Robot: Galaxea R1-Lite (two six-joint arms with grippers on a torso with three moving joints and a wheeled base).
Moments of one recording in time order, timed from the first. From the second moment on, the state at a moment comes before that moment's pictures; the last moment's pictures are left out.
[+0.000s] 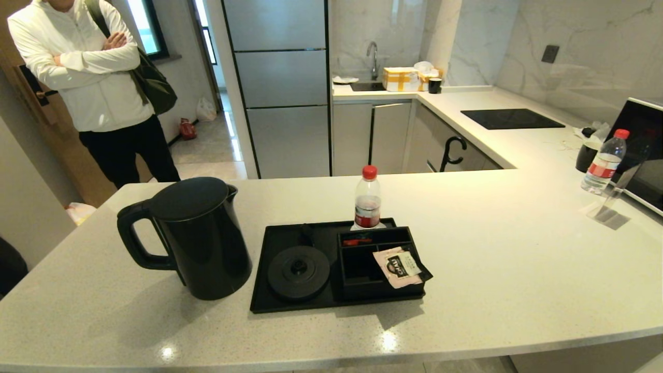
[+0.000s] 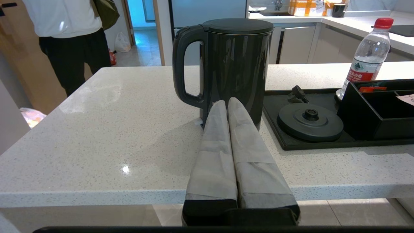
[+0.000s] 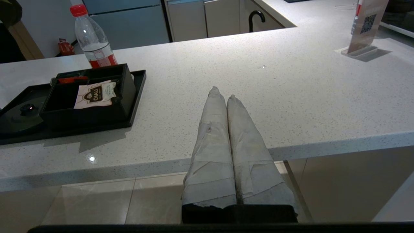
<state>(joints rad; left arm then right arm) 0.01 0.00 0.00 -0.18 0.00 0.01 0.01 0.00 0.00 -0.09 -0.01 0.05</state>
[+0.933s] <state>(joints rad) 0.01 0.00 0.00 -0.18 0.00 0.01 0.01 0.00 0.00 -0.03 -0.01 0.05</state>
